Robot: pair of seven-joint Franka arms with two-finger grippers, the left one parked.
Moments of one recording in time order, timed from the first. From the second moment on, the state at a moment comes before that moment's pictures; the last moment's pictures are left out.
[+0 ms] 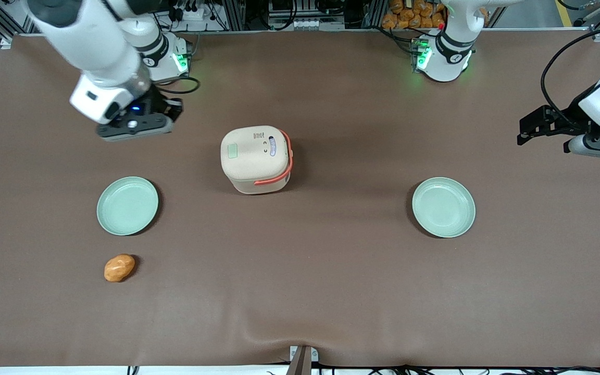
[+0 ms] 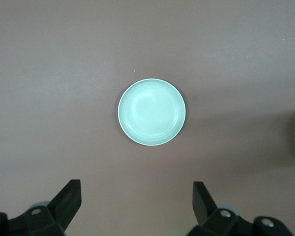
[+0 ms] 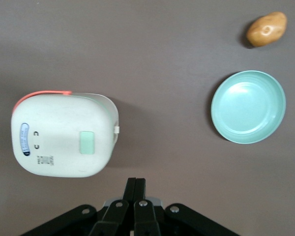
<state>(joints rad) 0.19 -0.03 0.26 -1.78 0.02 1.69 0.27</state>
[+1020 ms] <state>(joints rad) 0.28 0.06 0.28 -1.88 -0.01 1.84 0.33</state>
